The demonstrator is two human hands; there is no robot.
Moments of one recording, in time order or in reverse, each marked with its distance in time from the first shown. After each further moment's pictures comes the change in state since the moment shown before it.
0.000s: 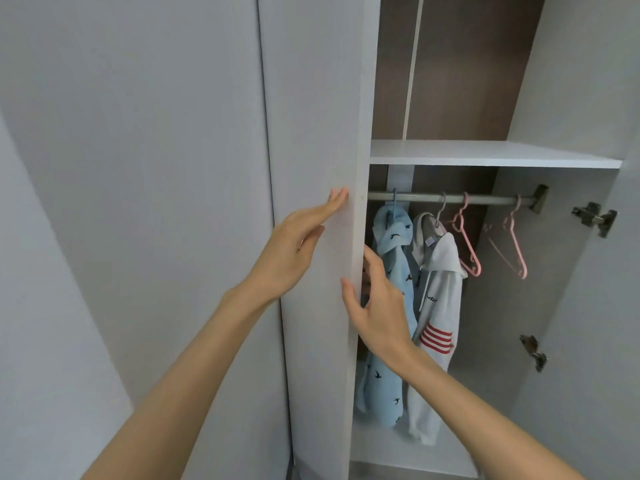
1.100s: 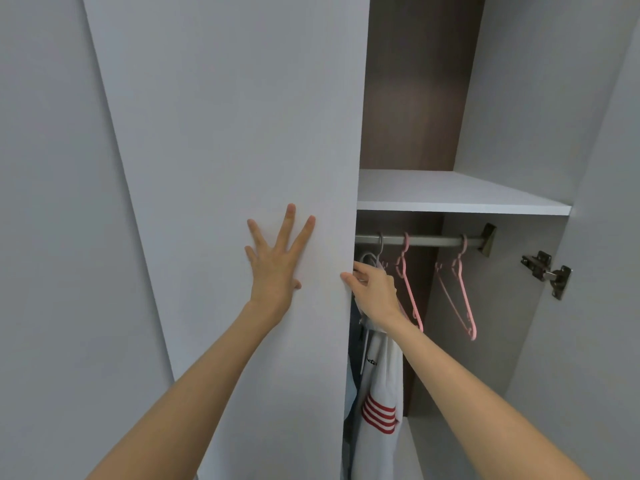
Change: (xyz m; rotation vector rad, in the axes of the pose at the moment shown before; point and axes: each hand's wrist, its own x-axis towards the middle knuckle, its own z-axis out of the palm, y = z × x) left_hand 0.192 -0.101 0.209 0.737 -0.008 -0.240; right_hand 0.182 0.236 -0.110 0.034 -0.078 0.366
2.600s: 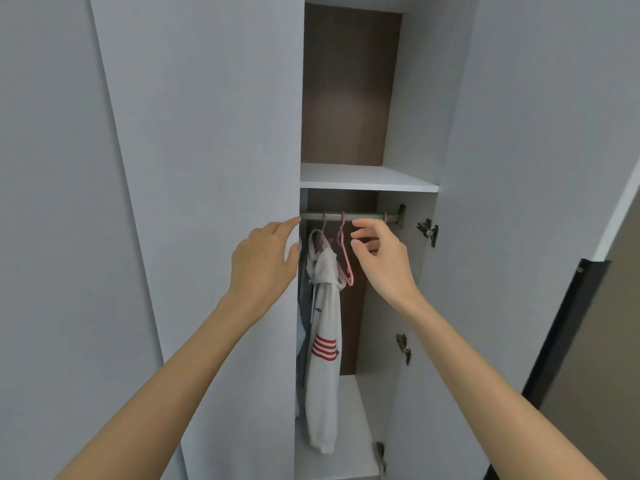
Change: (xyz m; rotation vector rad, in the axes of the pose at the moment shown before) left_hand -0.162 0.097 -0.179 -0.305 0.074 0.044; right_hand -0.209 -0.129 -0.121 -0.157 0.251 -0.123
